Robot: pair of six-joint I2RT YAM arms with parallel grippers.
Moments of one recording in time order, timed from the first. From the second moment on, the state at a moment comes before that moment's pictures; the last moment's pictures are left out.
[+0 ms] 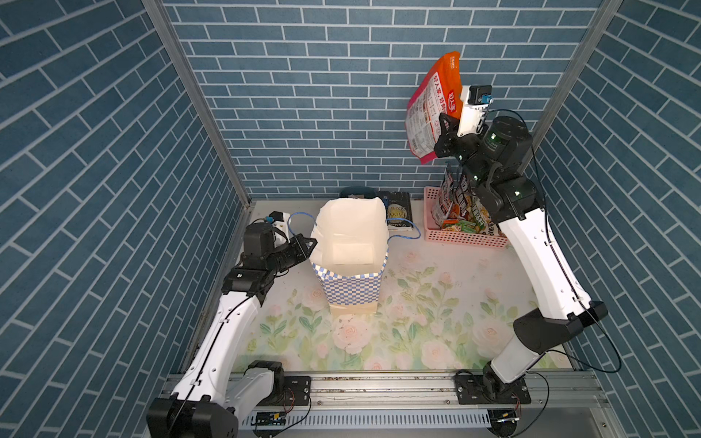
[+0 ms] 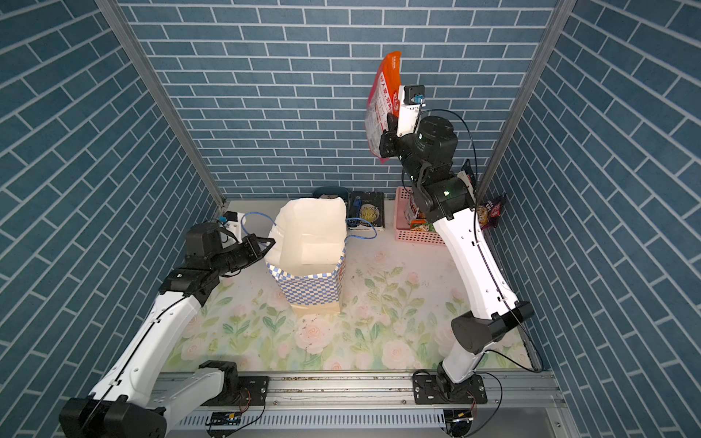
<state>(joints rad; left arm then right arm) -0.09 1.04 0.94 -0.39 0.51 -0.64 0.54 1.66 2.20 -0.37 0.08 0.03</state>
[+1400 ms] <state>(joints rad) -0.31 0.94 0.93 -0.39 0.18 -0.89 0.80 1.30 1.31 -0.23 -0.11 0.68</state>
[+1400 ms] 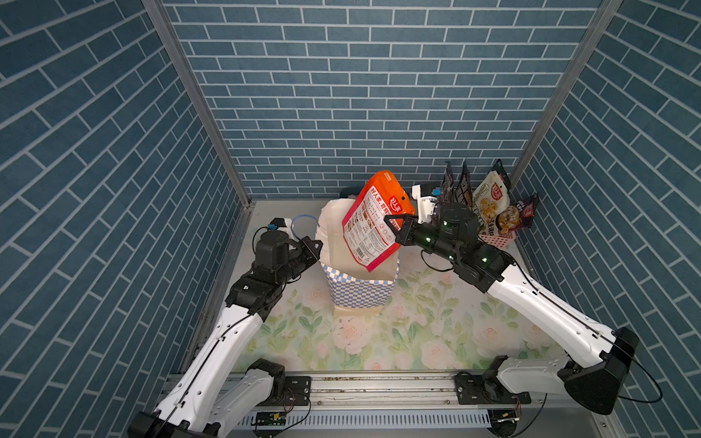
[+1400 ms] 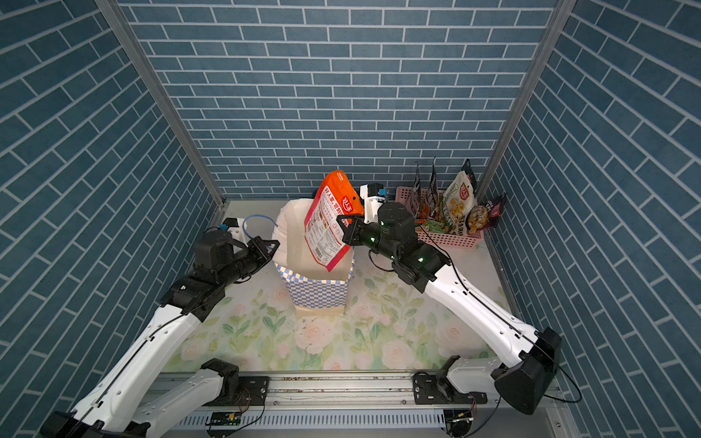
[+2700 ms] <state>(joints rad) -0.45 1.05 0.93 -0.36 0.08 -0.90 0.82 1.52 1.35 -0.37 0.20 0.45</state>
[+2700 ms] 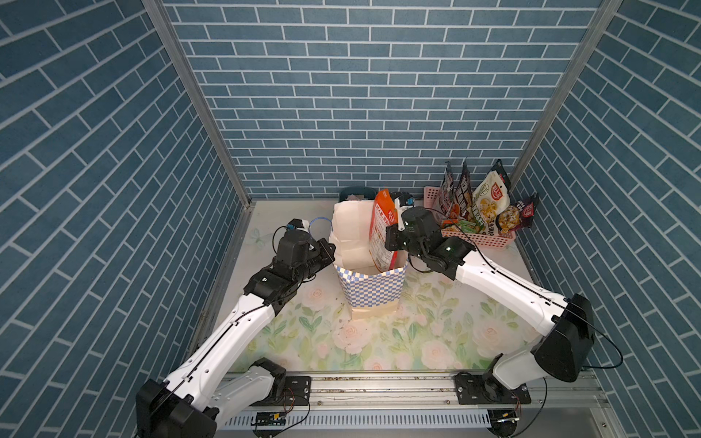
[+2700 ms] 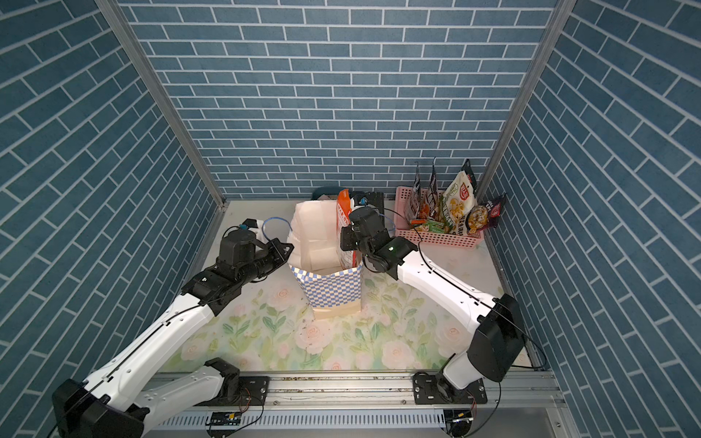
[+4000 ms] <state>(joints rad) -0.47 1.10 0.97 -0.34 0.11 -0.87 0.30 1.38 1.39 -0.36 0.06 0.26</state>
